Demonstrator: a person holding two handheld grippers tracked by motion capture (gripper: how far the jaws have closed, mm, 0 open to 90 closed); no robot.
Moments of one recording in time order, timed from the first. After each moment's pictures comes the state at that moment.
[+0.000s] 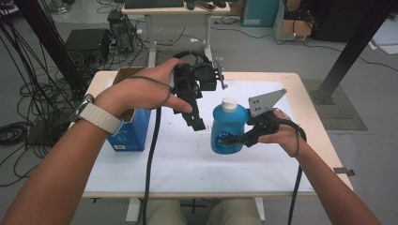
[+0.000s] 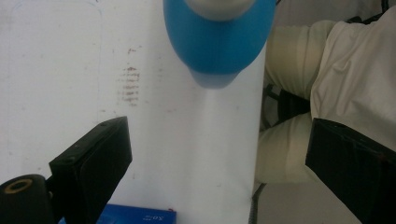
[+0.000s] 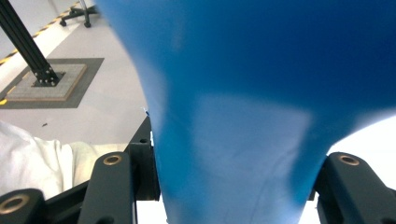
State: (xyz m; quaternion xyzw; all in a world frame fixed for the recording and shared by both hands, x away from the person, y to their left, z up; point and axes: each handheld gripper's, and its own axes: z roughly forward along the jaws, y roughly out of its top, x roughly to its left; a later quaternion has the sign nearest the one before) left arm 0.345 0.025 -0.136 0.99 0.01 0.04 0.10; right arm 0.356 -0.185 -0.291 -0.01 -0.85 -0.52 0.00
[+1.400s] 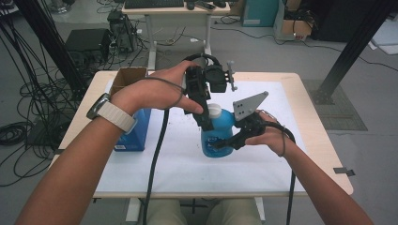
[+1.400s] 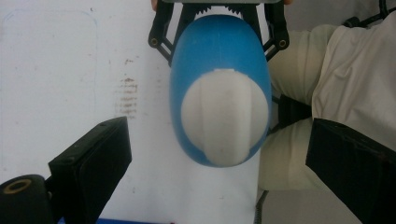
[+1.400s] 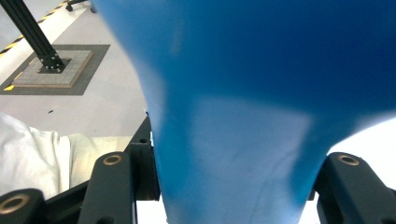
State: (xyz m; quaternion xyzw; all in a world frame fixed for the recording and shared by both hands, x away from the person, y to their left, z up) left arm 0.353 0.004 -0.146 0.99 0.00 0.03 0.10; right arm 0.361 -0.156 -0.304 0.01 -0.87 -0.50 0.02
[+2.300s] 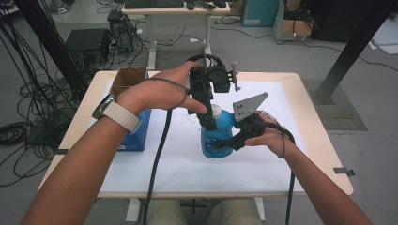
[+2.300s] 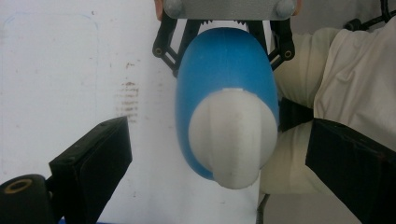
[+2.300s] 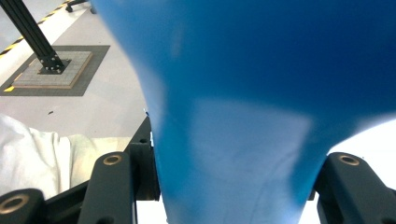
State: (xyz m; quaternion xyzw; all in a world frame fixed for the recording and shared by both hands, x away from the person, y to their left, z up) left arm 0.355 -0.001 -0.148 0.99 0.00 0.03 0.10; right arm 0.360 -0.155 -0.306 0.00 -0.87 -0.50 0.02
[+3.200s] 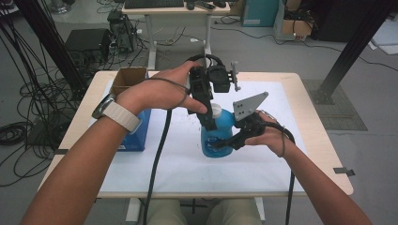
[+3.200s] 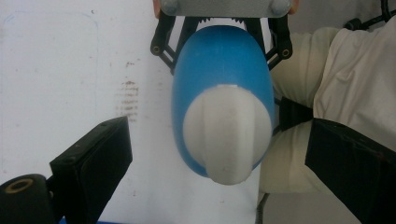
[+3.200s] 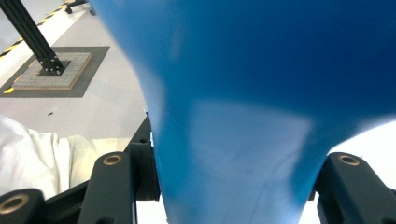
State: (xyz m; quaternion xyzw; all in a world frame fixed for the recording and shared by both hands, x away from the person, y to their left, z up) left arm 0.355 -0.001 -0.148 0.99 0.01 0.03 0.10; right arm 0.361 -0.156 -0.306 0.00 -0.87 -0.50 0.02
